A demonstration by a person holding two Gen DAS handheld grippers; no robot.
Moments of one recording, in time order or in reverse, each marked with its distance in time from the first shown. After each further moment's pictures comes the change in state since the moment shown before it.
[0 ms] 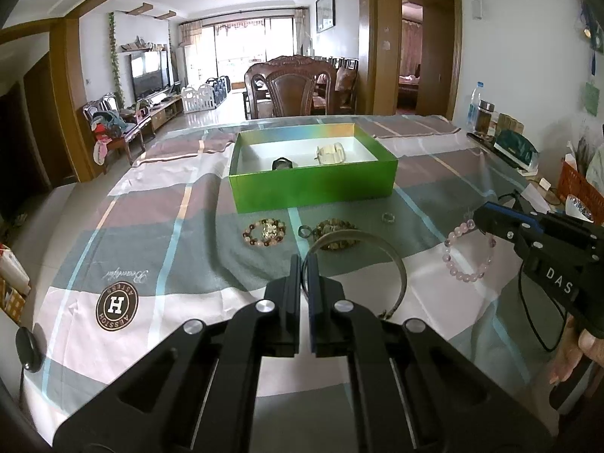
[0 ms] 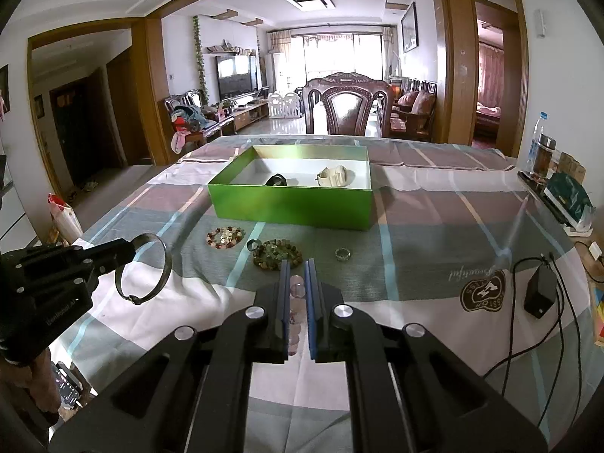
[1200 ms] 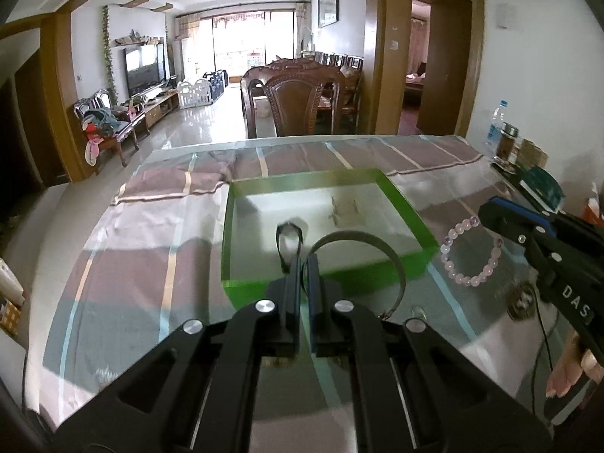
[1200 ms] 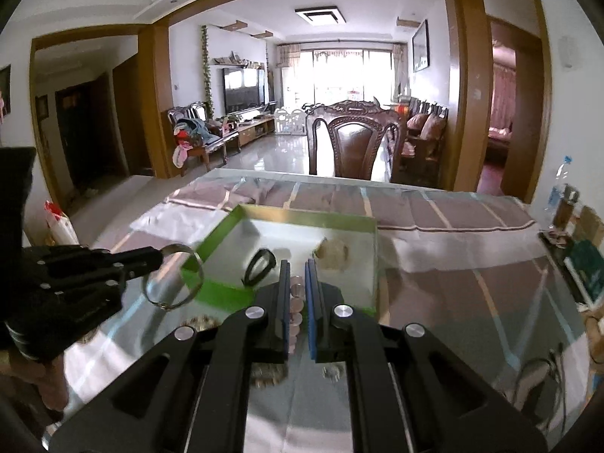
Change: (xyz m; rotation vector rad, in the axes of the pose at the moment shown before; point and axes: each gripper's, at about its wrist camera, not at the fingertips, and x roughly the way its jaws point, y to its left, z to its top) left arm 0.117 0.028 0.144 -0.017 0.036 -0.013; right arm 0.098 -0.023 0.137 -0.030 -0.055 0.033
